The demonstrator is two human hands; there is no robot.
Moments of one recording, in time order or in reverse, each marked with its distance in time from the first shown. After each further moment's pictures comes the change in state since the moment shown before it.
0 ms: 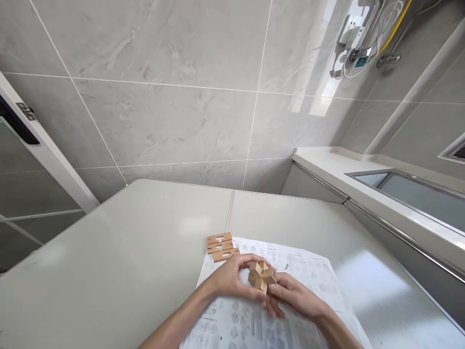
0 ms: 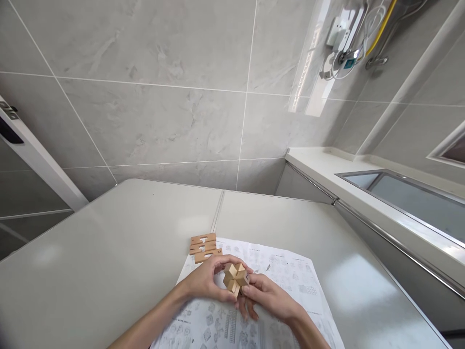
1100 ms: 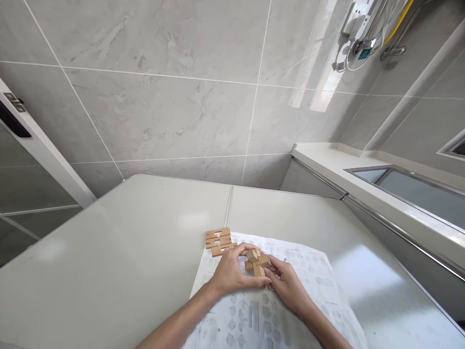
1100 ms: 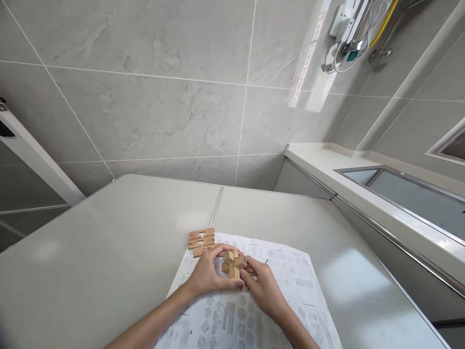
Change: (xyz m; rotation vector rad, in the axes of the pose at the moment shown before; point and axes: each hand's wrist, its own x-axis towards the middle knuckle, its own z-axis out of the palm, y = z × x) left_hand 0.005 -0.002 0.023 0.187 0.407 -0.016; right_hand 0.008 0.013 0.011 -0.367 0.487 -0.123
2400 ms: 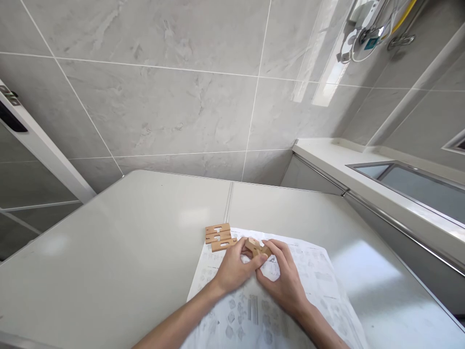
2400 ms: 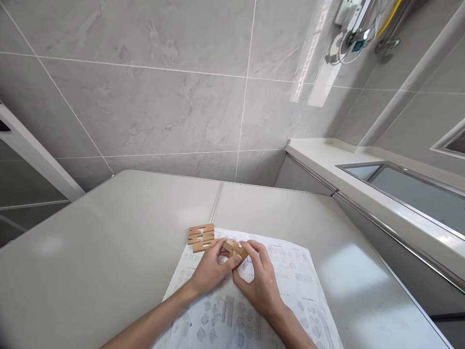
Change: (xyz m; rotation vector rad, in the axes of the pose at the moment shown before) left_hand 0.000 0.002 0.014 -0.124 0.046 -0.132; right_hand -0.005 0.007 0.011 -0.464 0.373 -0.417
